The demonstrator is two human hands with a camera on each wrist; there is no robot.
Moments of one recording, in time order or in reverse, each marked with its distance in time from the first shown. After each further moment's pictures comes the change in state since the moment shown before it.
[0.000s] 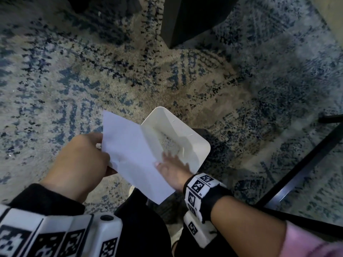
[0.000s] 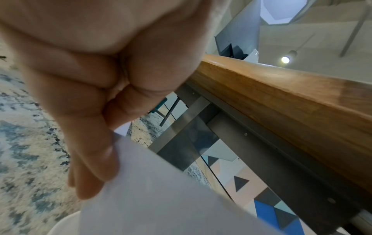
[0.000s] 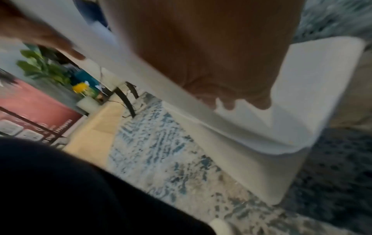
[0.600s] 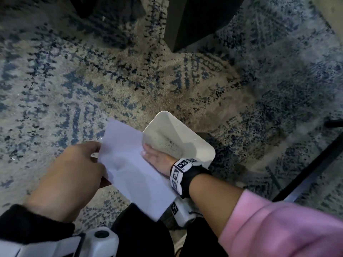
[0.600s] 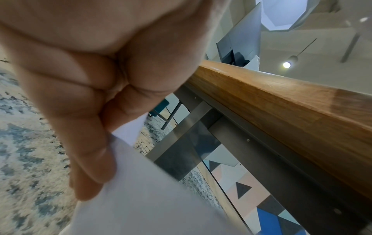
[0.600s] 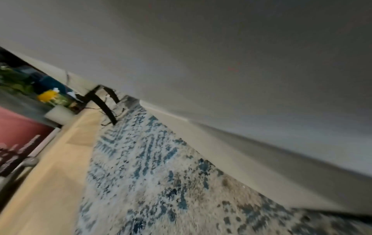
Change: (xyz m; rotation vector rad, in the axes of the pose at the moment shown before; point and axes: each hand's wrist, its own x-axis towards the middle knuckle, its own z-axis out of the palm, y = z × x) left_hand 0.005 -0.016 -0.011 -0.100 -0.077 -0.017; right_hand 0.054 -0.029 -0.009 0.344 -0.028 -0.210
